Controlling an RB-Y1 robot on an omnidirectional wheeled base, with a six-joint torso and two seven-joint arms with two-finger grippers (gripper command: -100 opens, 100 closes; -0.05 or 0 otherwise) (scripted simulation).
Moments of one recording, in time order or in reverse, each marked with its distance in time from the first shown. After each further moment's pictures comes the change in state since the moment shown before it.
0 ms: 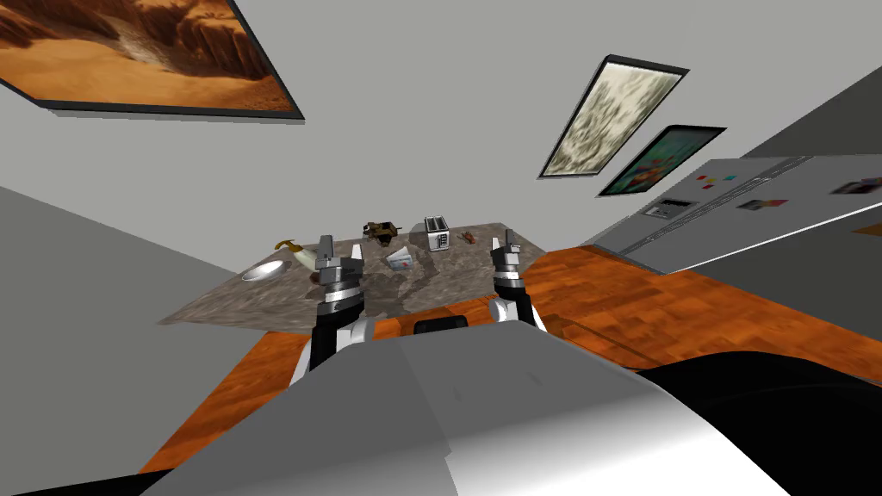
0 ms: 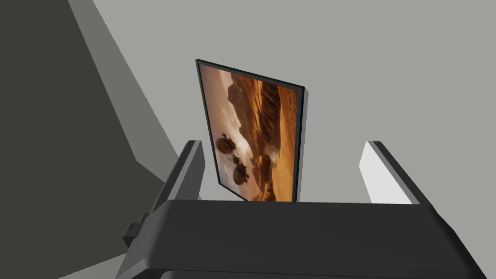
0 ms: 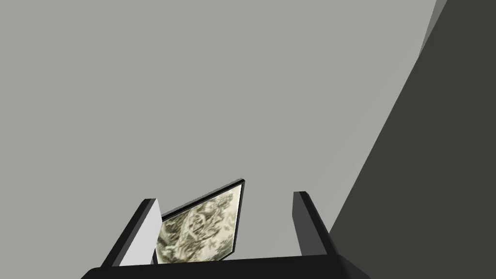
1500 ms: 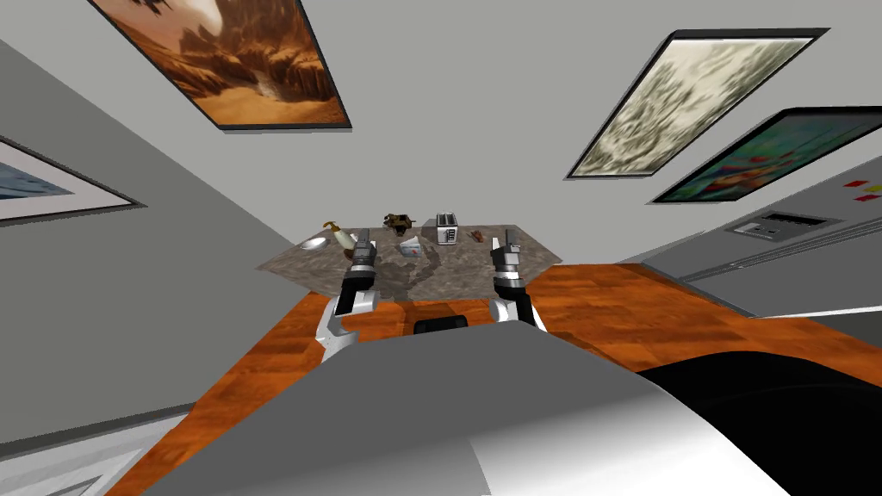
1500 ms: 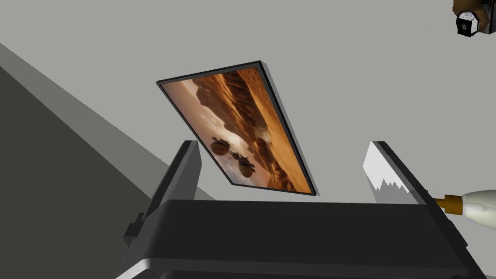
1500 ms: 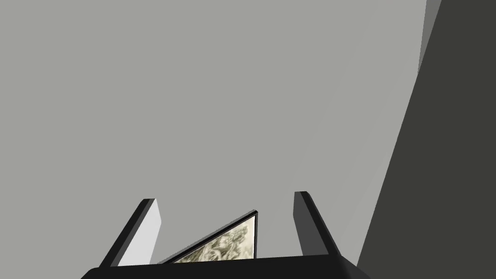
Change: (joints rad) left arm -0.354 0.140 0.067 0.301 -0.024 0.267 -0.182; right arm 0.000 0.000 0.000 0.000 0.000 0.000 0.000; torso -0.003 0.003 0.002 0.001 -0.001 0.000
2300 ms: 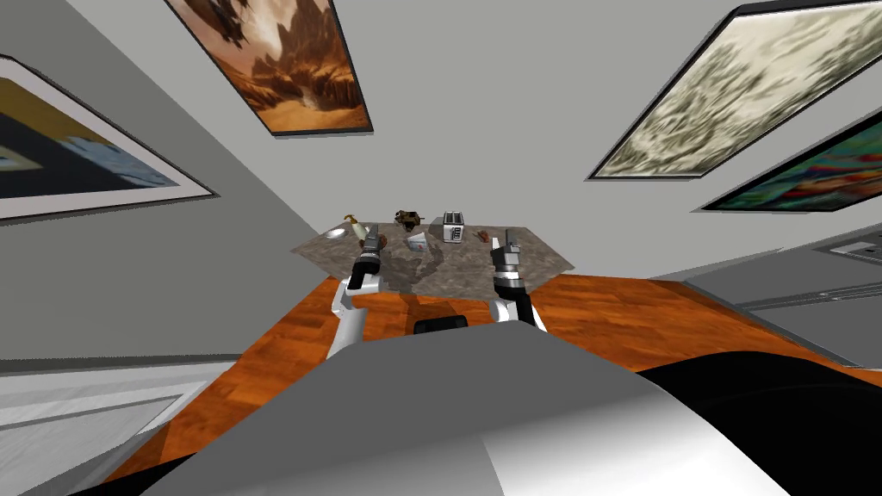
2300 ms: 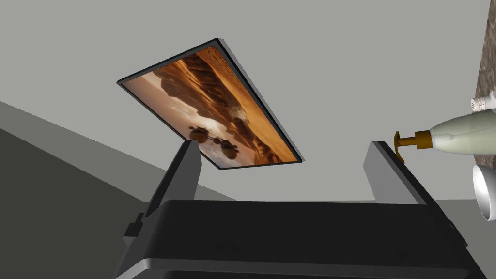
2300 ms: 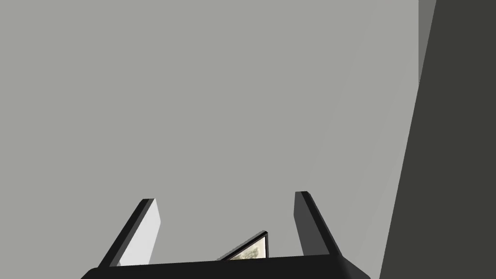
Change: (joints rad) left arm -0.224 0.005 0.036 0.198 -0.003 0.157 -0.104; right arm 0.000 0.000 0.000 0.000 0.000 0.000 0.000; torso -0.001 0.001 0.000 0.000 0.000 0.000
